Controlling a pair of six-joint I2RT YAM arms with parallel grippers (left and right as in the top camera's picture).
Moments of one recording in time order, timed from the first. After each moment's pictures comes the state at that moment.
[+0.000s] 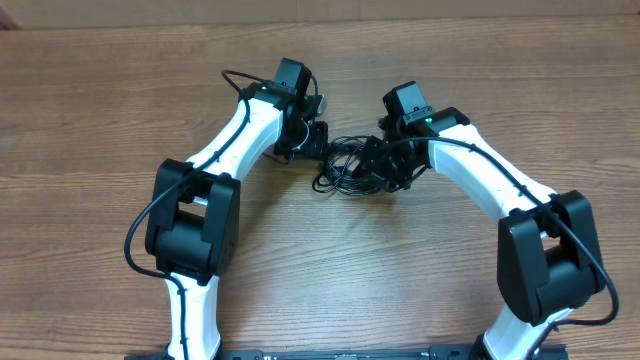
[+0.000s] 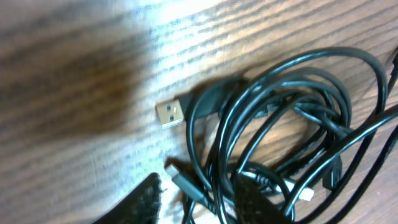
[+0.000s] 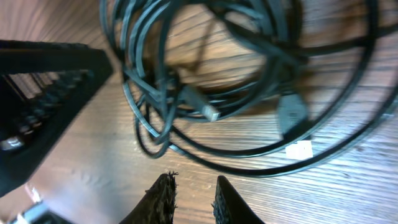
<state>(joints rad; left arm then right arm) -0.35 2.15 1.64 -0.82 0.33 -0.22 0.37 1.88 1.33 -0.79 -0.45 0.70</state>
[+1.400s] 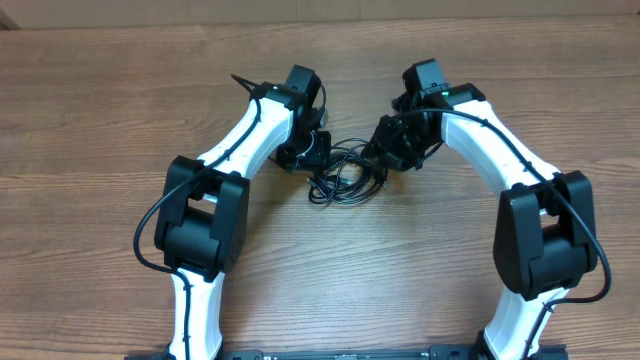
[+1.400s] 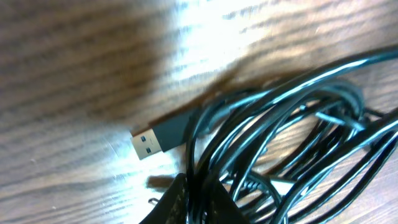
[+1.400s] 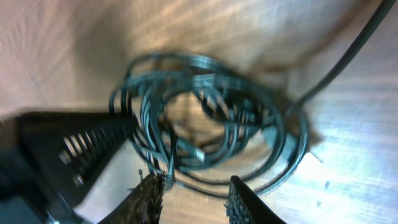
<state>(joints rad) -0.38 2.19 1.68 -0.96 0.28 -0.27 0.28 1.99 1.49 -0.89 -0.52 0.58</state>
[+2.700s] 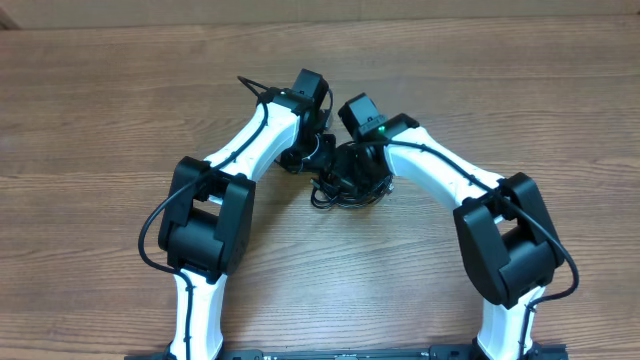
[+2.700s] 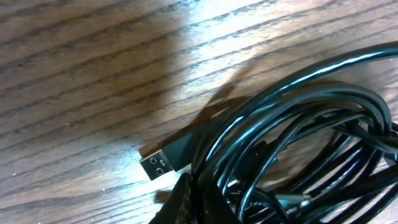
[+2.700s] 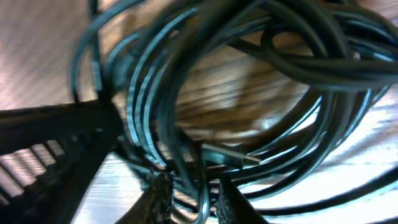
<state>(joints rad) -0.42 2.19 1.65 -0.92 0.25 -0.28 0.52 2.02 1.41 -0.76 -0.29 0.94</state>
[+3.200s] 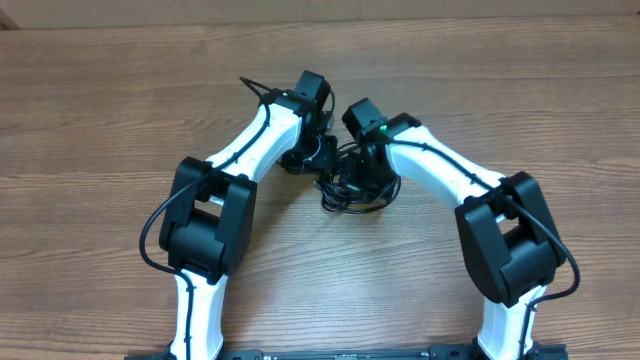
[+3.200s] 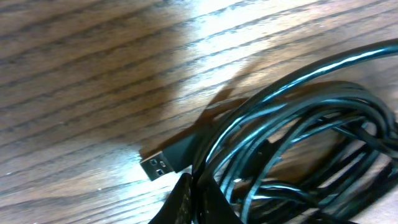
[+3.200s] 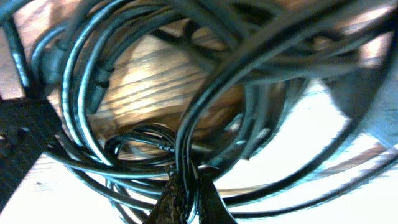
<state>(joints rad) -0.42 2.19 1.65 -0.92 0.23 -0.28 0.50 2.02 1.42 -0.89 -0.21 0.86</state>
